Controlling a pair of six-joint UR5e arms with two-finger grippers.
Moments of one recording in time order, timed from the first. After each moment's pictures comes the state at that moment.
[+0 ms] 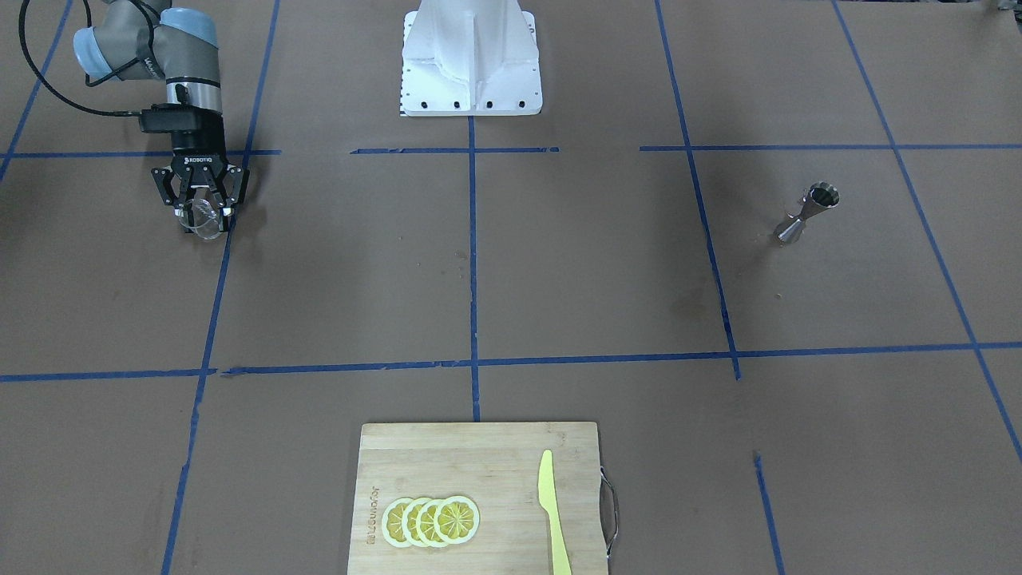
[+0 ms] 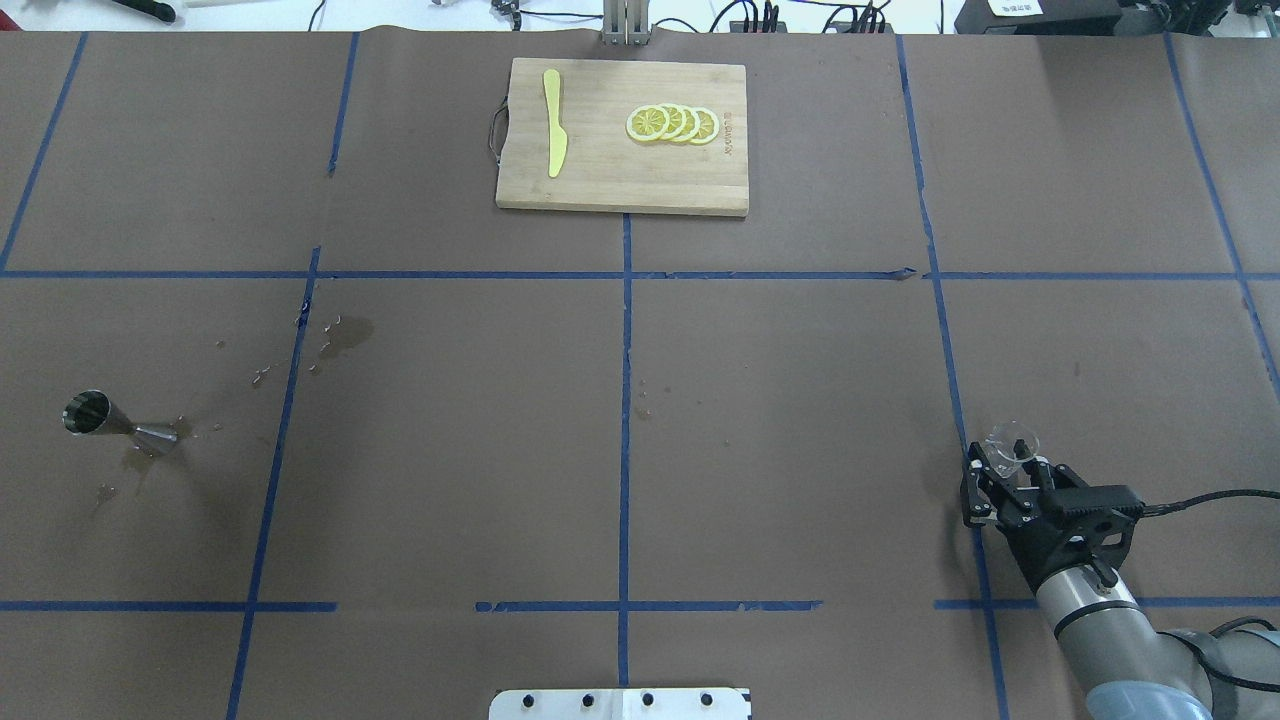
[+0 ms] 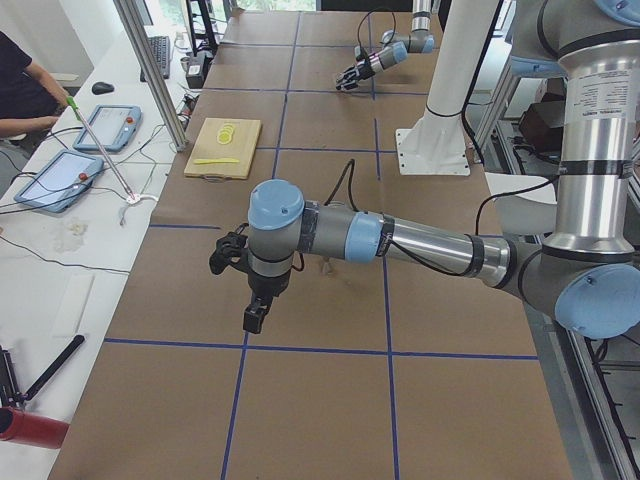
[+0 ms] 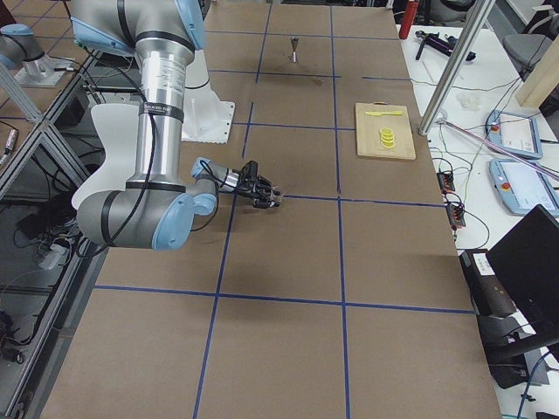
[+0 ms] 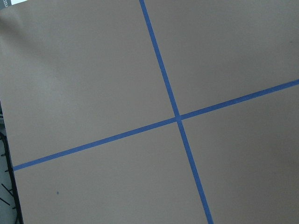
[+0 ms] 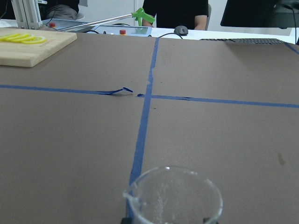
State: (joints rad) left arm -1.64 -1.54 -1.82 -1.53 -2.24 0.23; right arm 0.01 -1.80 1.76 -0.76 0.54 1.49
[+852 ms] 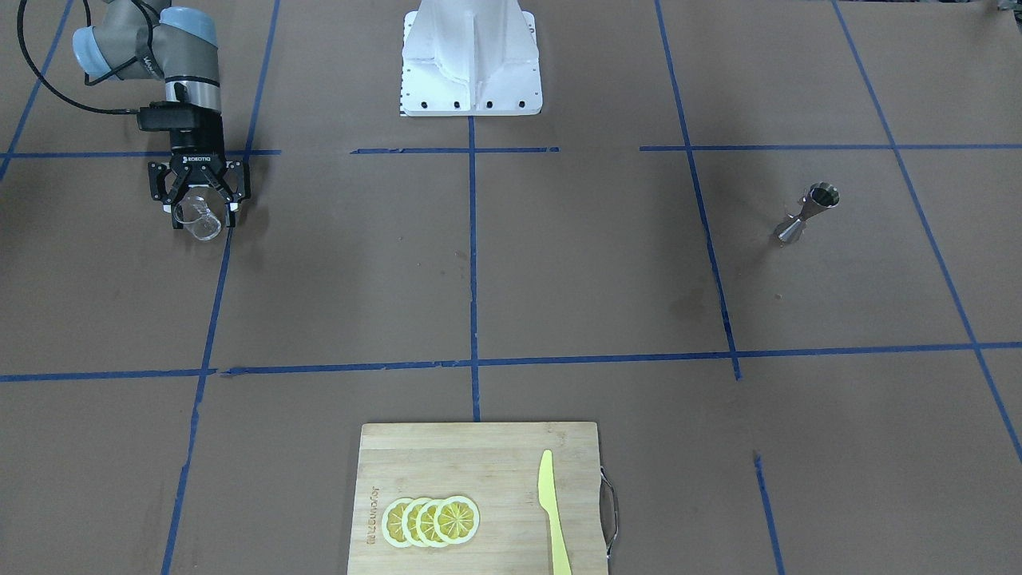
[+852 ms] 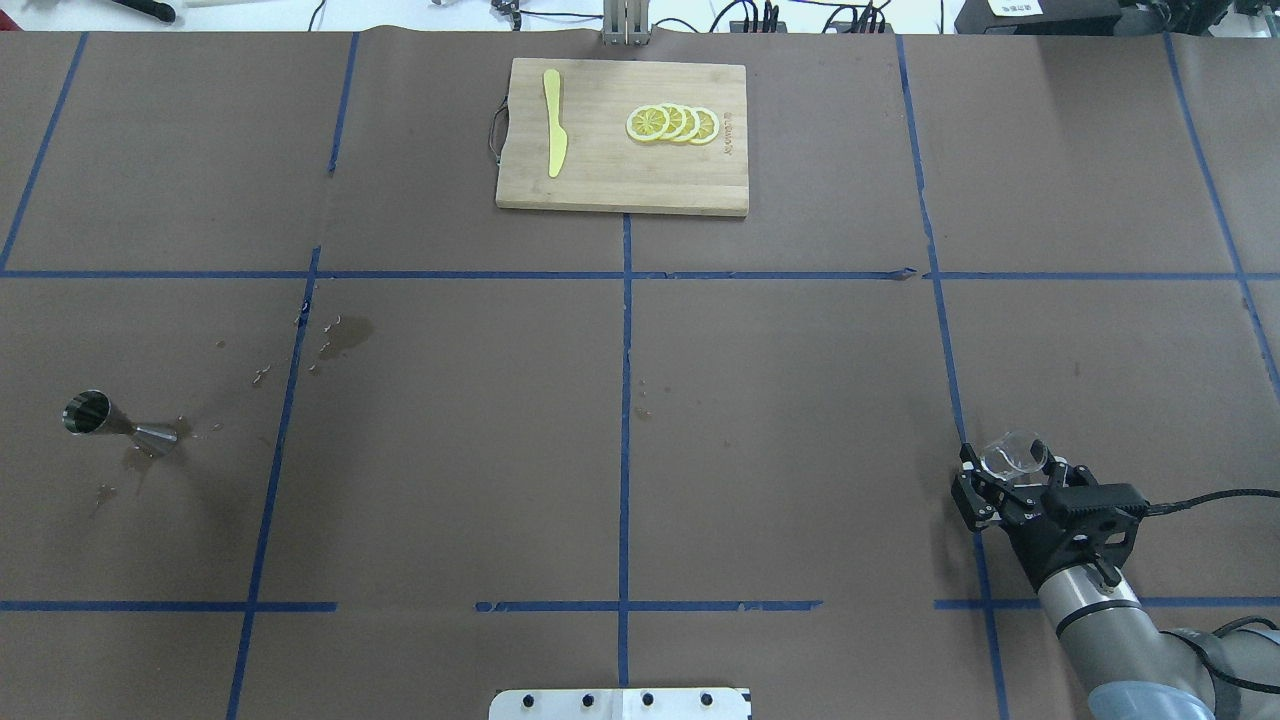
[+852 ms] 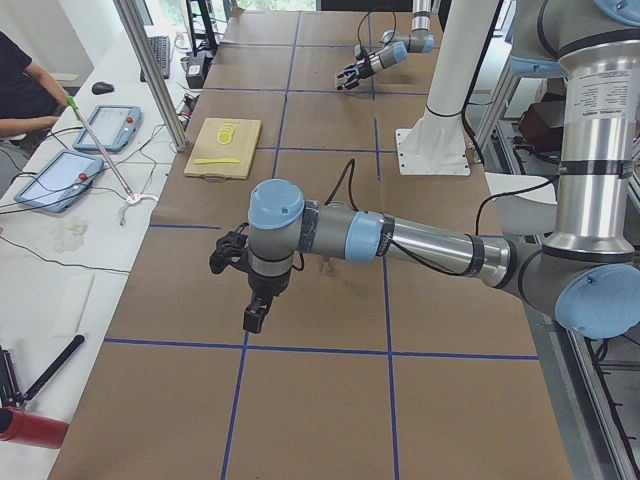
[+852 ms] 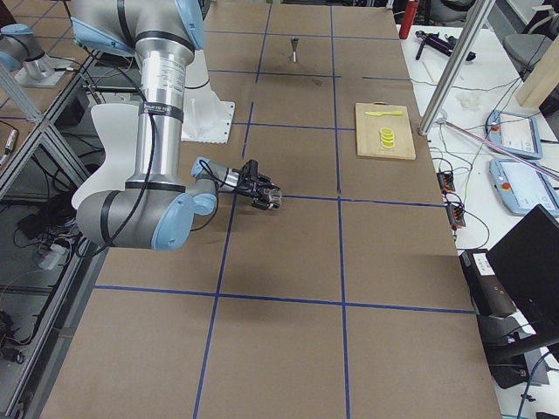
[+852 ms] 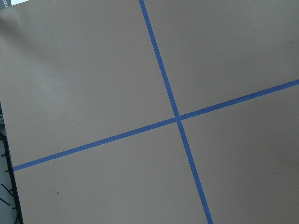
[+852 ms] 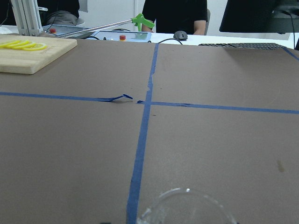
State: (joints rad) left arm -1.64 -1.54 -1.82 -1.53 -2.24 0.23; right arm 0.02 -1.80 1.77 -0.75 0.53 1.49
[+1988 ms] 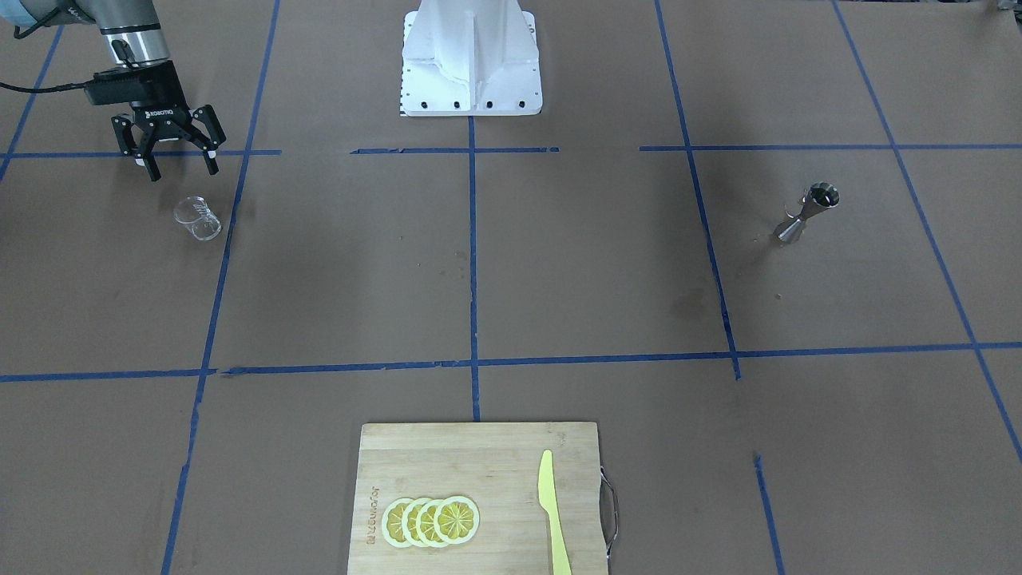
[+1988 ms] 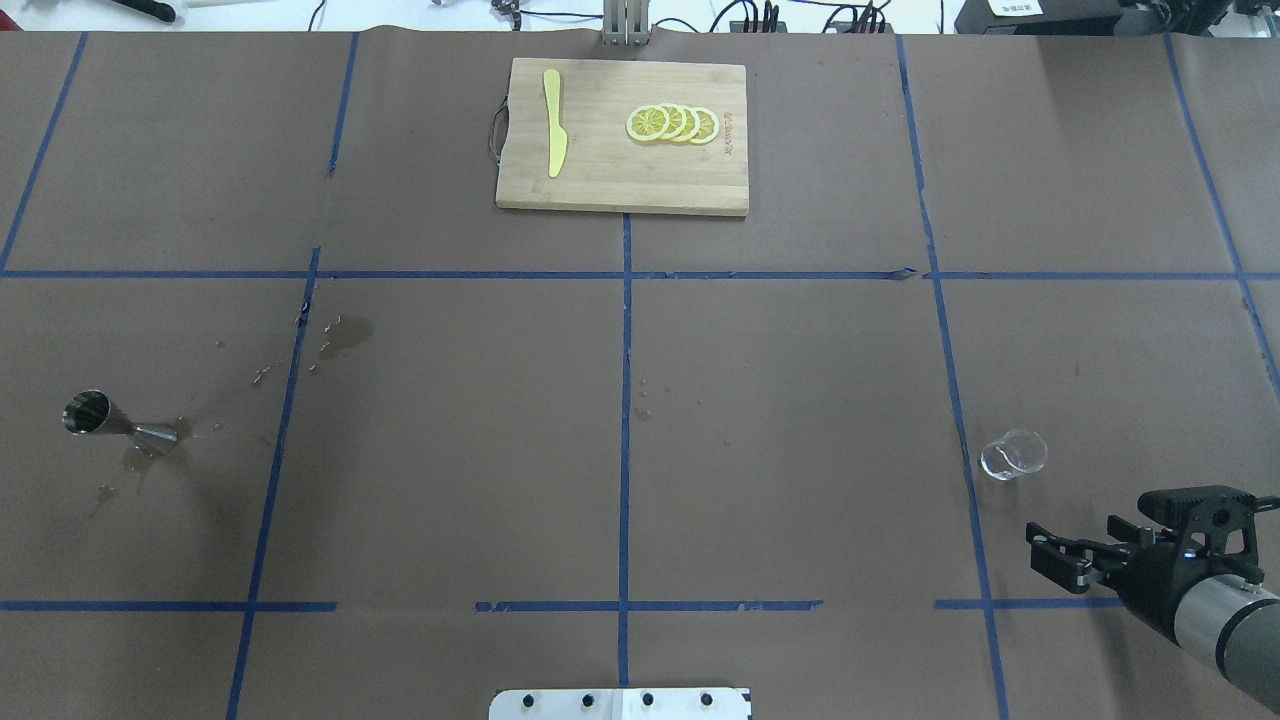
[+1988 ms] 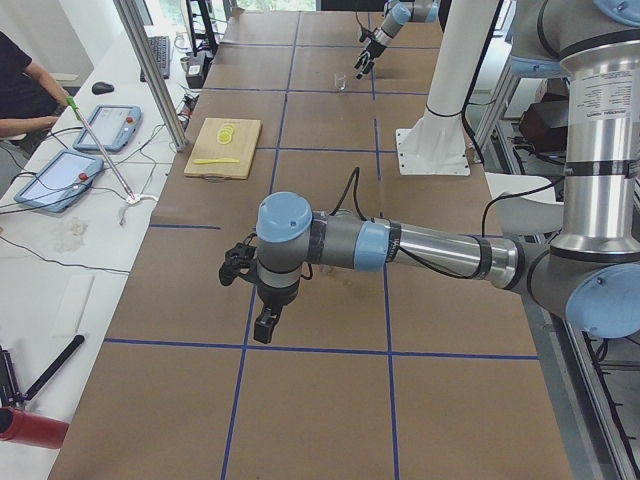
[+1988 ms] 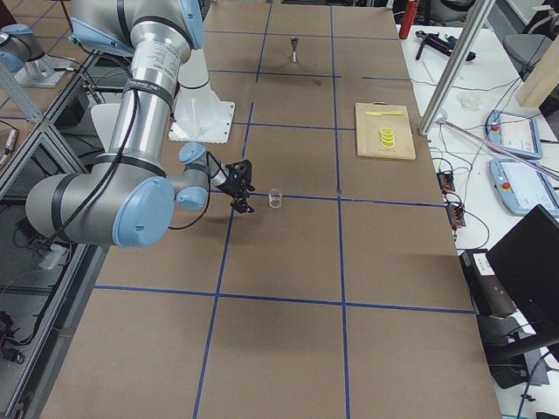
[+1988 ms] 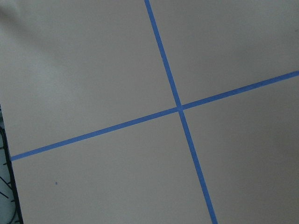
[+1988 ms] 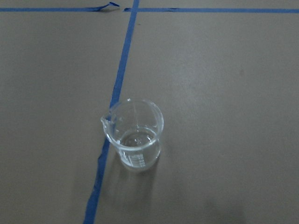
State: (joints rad) left arm -1.64 -1.49 -1.82 -1.54 -2.24 0.24; right arm 0.04 -2.11 2.06 -0.66 1.07 1.47
